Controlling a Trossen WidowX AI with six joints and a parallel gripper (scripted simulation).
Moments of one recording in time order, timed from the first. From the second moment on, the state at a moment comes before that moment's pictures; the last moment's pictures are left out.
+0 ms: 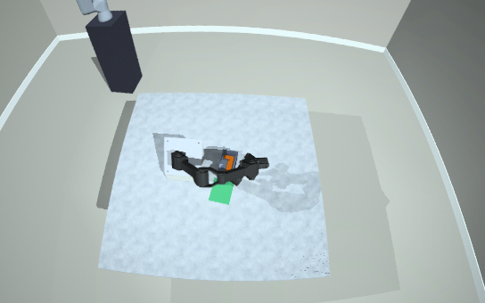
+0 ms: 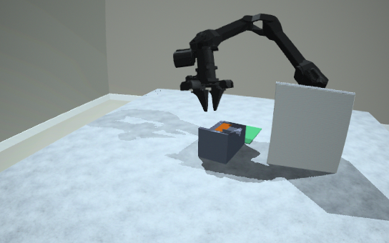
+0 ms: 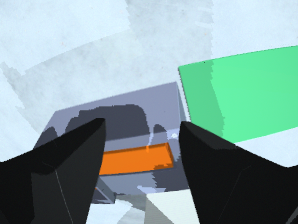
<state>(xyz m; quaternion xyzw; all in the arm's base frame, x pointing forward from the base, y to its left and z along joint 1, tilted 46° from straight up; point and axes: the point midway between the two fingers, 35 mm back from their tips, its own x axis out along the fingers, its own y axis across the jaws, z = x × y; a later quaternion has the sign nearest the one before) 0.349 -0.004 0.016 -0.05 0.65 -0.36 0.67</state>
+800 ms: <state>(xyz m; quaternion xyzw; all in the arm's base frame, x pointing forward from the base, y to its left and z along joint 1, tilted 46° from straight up) 0.278 0.073 -0.103 -0.26 0.61 -0.28 0.69</state>
